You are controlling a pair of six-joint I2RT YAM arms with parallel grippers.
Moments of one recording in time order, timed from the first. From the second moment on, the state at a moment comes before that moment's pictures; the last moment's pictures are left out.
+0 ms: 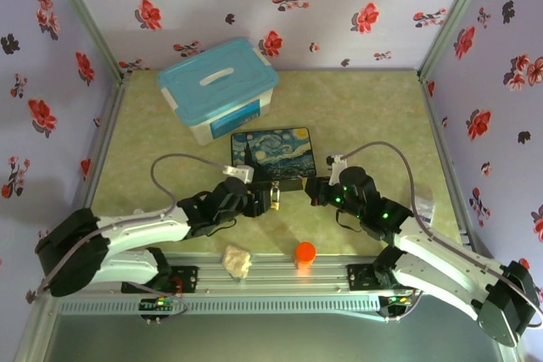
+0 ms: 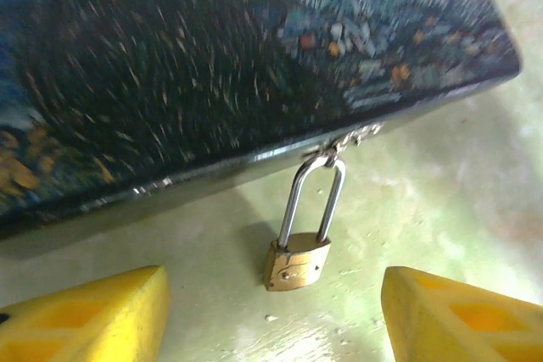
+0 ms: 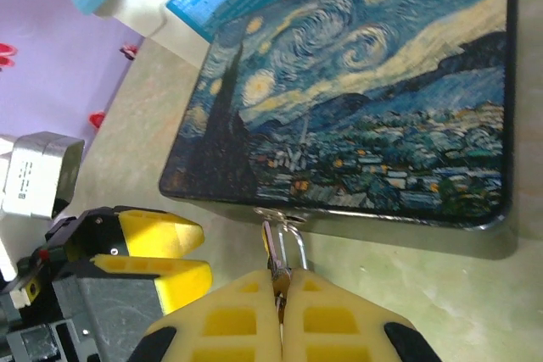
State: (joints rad) left arm -1.04 1.25 0.50 0.07 -0.19 -0.75; right arm 0.77 0.80 0.45 -0.13 -0.07 0.69
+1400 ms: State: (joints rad) left arm -1.05 1.68 0.54 0.49 -0.10 -0.74; right arm 0.77 0.80 0.41 -0.14 -0.05 0.69
